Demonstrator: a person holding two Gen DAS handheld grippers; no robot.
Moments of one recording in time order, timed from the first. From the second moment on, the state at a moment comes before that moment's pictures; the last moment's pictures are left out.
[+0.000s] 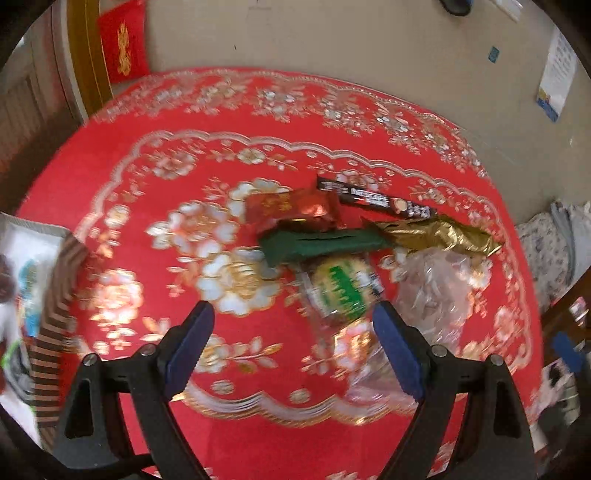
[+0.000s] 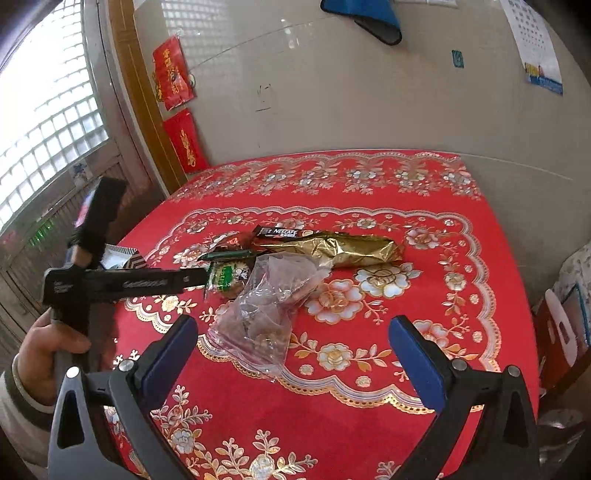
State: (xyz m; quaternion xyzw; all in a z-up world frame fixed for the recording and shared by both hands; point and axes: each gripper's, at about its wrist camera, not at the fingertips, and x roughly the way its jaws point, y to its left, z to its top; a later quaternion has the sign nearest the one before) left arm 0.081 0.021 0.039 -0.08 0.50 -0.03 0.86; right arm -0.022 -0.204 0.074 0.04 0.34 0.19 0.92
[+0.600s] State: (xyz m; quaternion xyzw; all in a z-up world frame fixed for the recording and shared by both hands) left arm 0.123 -0.015 0.009 -0.07 0.52 -0.02 0.85; right arm -0.009 -0.196 0.056 0.03 0.37 0.19 0.91
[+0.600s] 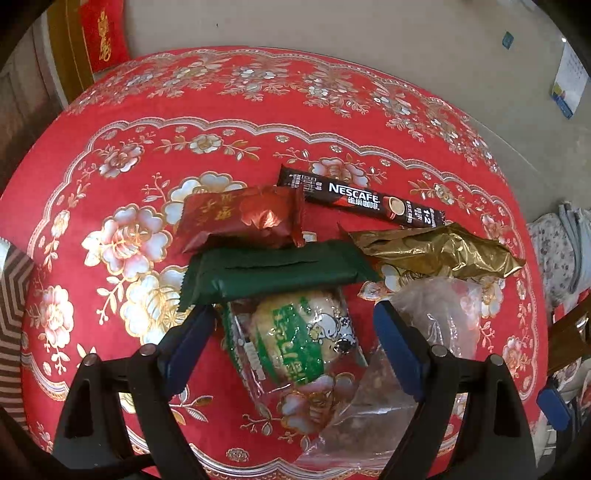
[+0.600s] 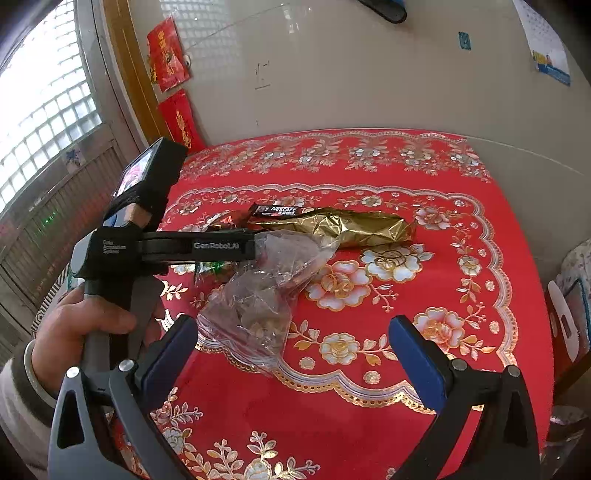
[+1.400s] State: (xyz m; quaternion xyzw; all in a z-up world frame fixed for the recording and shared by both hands) left arm 0.096 0.034 0.011 -0.06 0.52 -0.02 0.85; right arm 0.022 -0.159 0.043 0.03 0.40 0.16 0.90
